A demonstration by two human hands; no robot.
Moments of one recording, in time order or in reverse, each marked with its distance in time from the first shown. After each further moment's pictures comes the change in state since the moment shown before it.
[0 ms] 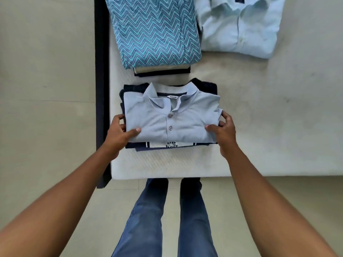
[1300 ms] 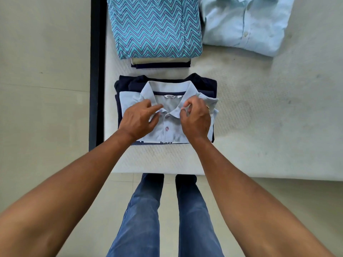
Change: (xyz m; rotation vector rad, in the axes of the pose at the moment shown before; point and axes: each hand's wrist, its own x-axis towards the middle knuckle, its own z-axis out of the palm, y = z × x) left_hand 0.017 0.033 0.067 0.974 0.125 0.988; right_hand -0.014 -0.035 0.083 -0.610 0.158 -0.683
